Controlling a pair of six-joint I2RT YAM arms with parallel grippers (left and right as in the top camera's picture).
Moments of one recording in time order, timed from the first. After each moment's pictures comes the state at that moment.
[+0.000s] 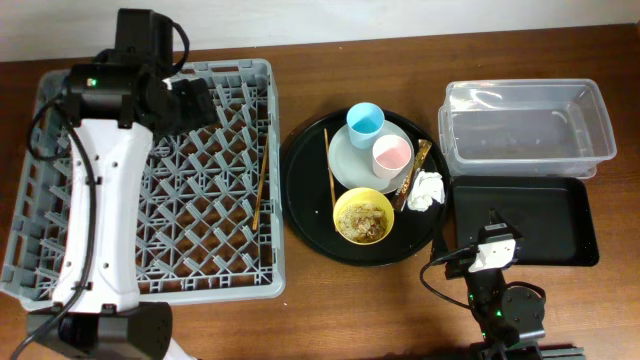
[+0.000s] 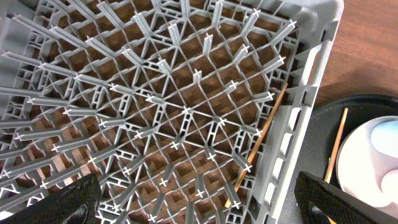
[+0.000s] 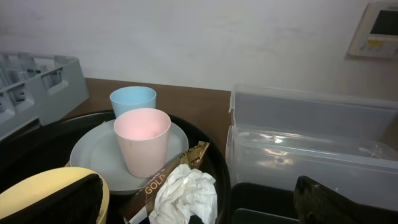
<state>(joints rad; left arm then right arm) -0.12 1.79 2.07 -1.41 -0.18 -0.39 0.08 0.01 0.01 -0.07 -0.01 -0.05</state>
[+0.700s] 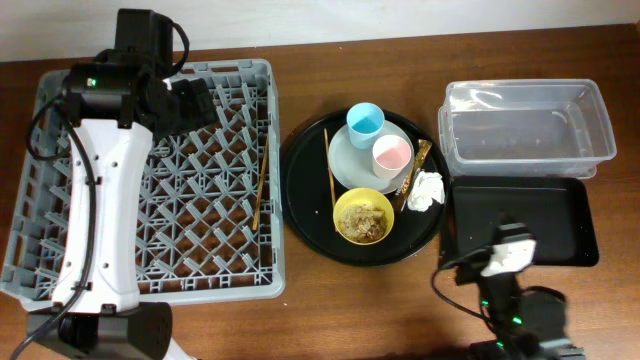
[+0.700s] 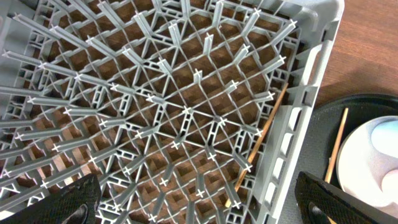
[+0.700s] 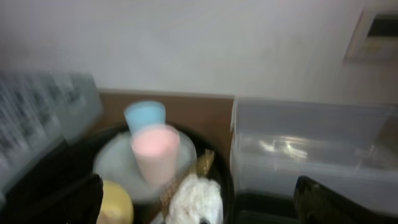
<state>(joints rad) -0.12 1.79 2.07 -1.41 -0.18 -0.39 0.08 0.05 0.29 -0.32 -0.03 0.02</state>
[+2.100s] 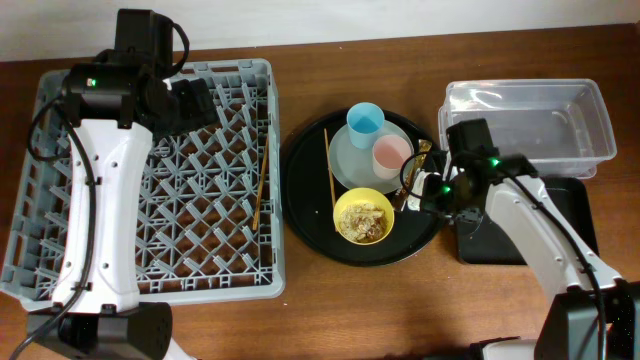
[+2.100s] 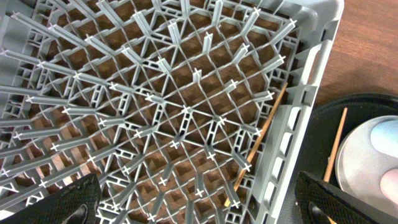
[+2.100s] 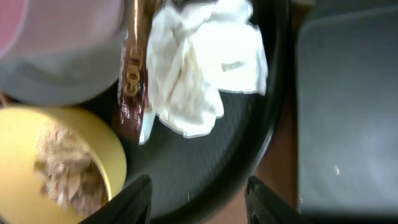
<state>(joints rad) -0.12 1.79 2.07 -1.41 -0.17 -0.39 0.08 1.53 1.02 -0.83 -0.11 0.36</state>
